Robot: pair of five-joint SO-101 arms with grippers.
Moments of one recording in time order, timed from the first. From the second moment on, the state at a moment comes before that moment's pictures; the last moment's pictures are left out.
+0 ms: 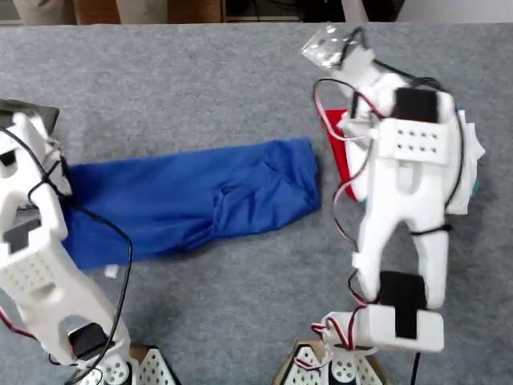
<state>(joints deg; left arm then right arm) -31.7 25.4 -13.3 84.1 -19.5 4.4 -3.2 -9.0 77.9 42.5</state>
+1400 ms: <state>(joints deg) 24.4 23.8 -39.5 96.3 9.1 21.6 -22.6 -9.0 77.9 45.6</state>
